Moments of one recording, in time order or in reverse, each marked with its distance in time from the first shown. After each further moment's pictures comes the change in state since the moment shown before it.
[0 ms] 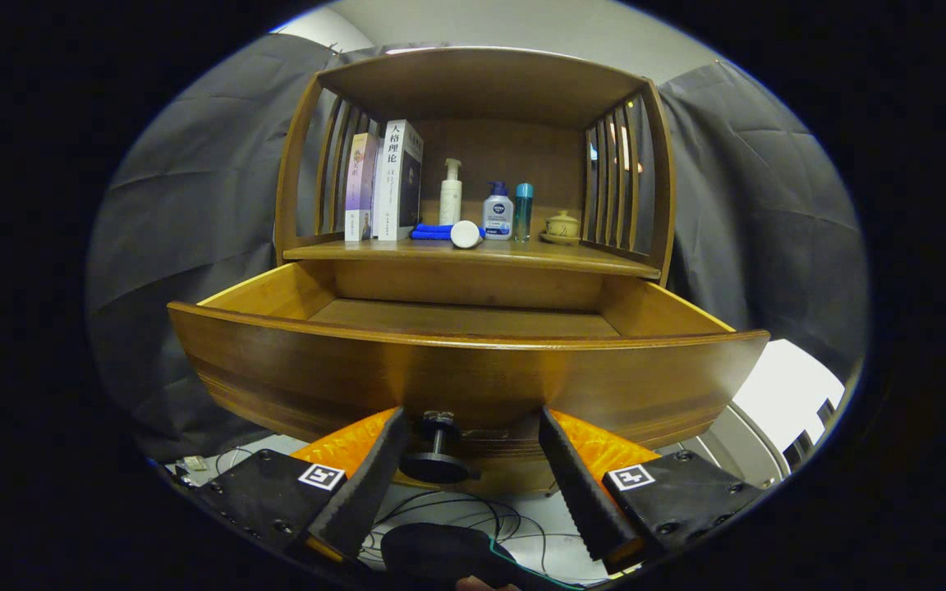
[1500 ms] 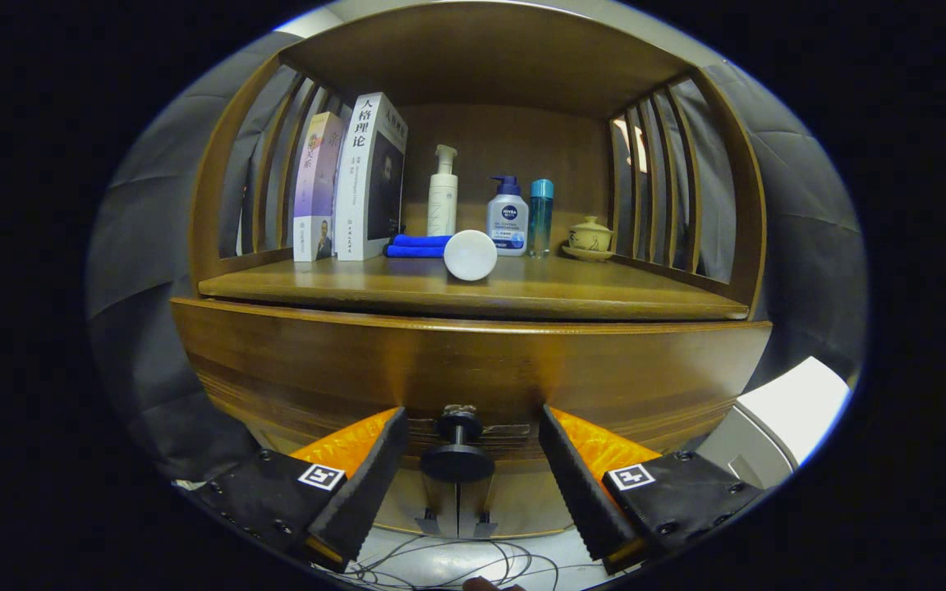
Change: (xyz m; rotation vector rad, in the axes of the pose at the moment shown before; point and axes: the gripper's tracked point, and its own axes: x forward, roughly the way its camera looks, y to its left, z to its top) arm 0.160 0.016 0.059 0.007 -0.034 -0.027
